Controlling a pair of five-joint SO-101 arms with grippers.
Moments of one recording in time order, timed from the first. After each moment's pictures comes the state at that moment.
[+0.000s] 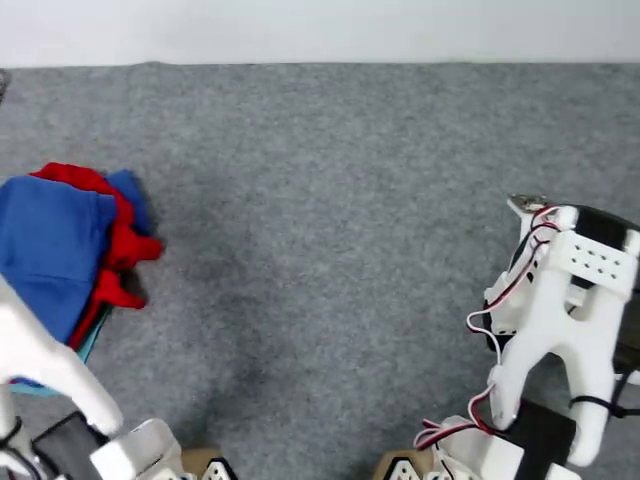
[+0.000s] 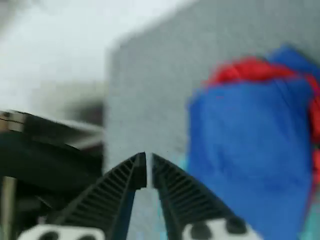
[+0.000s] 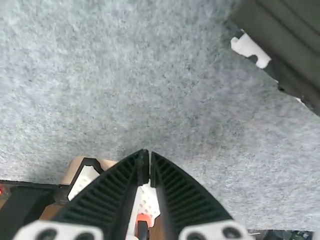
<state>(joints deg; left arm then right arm) -41.3 -11.0 -17.4 85.5 -47.6 21.0 -11.7 20.2 100.5 24.7</state>
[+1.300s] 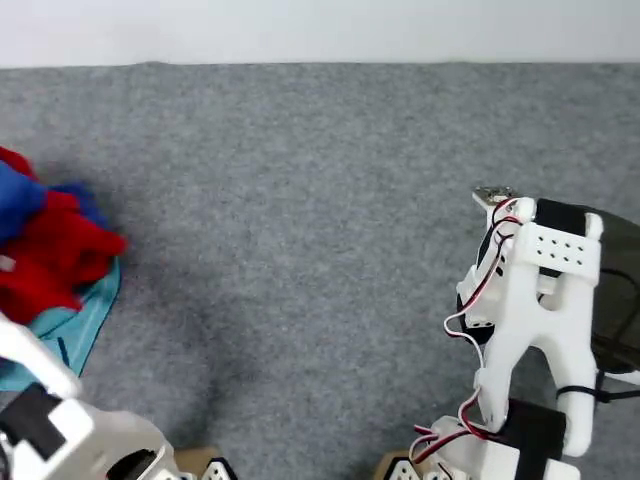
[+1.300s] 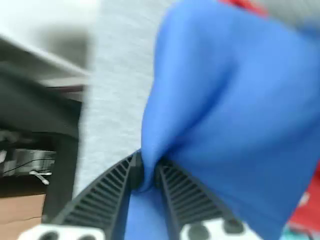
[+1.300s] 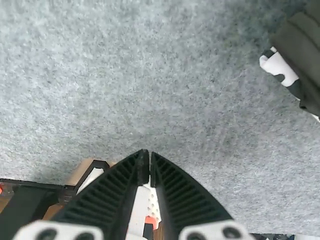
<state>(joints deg) -53.2 0.1 -14.0 68.8 -37.2 12.9 -11.7 20.4 100.5 19.8</state>
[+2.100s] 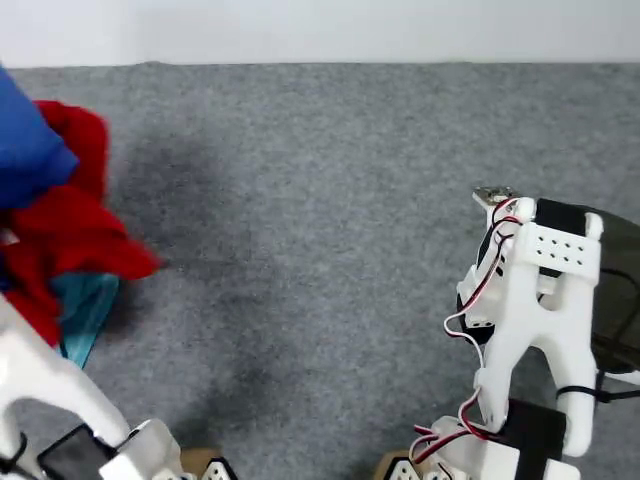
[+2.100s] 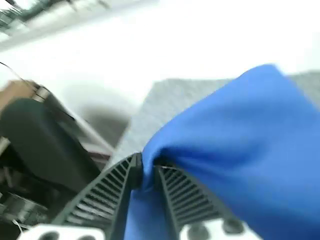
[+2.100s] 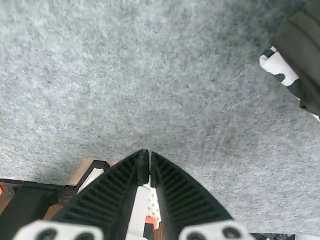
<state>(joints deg) -42.1 -15.6 -23.2 79.9 -21.0 12.9 -11.7 20.4 100.5 19.6</state>
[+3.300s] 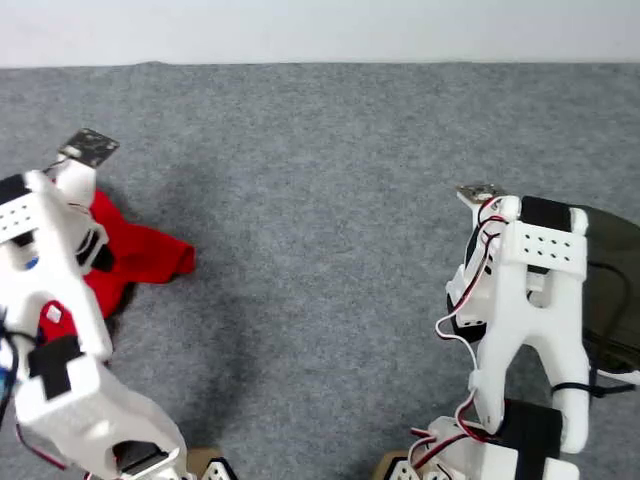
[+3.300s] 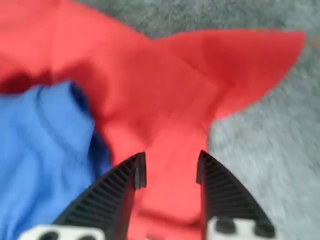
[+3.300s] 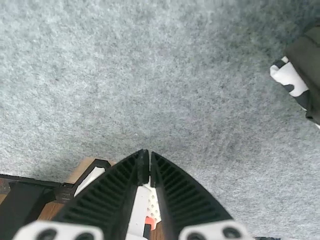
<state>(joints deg) -30.9 14.9 -0.4 81.0 -42.1 9.4 -11.7 20.4 100.5 19.6</state>
